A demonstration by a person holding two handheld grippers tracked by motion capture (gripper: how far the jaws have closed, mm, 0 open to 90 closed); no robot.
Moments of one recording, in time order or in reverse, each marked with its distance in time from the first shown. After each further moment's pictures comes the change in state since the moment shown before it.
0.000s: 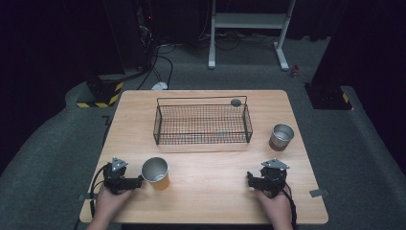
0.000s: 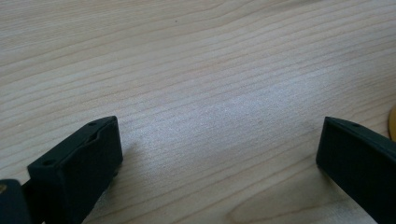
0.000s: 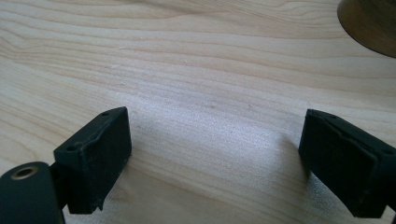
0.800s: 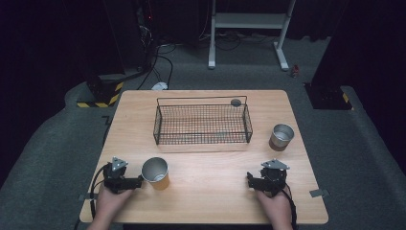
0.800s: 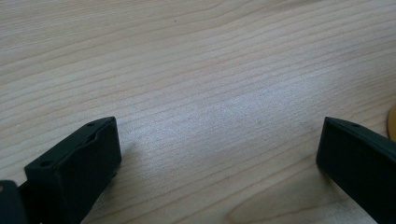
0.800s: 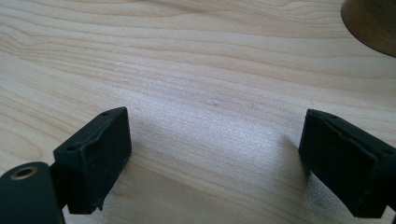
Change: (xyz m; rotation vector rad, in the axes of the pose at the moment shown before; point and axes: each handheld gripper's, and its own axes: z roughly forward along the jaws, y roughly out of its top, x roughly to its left) left arm 0.001 0.001 0.000 0.004 -0.010 0.003; right arm 0.000 -0.001 -0.001 0.001 0.008 -0.007
